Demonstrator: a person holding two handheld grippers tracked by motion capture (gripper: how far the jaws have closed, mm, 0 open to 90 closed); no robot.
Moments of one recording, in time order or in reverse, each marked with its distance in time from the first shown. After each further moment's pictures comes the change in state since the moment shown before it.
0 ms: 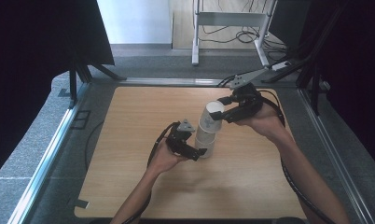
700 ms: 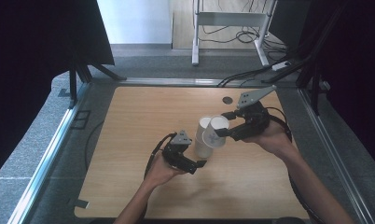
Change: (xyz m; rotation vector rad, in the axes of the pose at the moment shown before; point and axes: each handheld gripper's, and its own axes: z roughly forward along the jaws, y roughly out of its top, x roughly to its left) left arm -0.028 -0.022 -0.016 -0.072 -0.071 0.016; right arm 0.027 -0.034 -0.009 -0.007 0.036 -0.029
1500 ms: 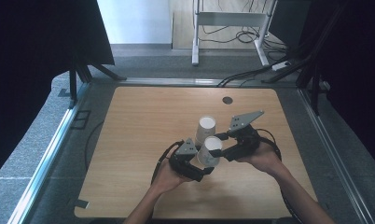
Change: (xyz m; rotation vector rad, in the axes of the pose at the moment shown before) left arm -0.020 -0.008 0.018 -0.065 -0.049 0.045; right arm 0.019 -0.048 0.041 0.015 0.077 0.012
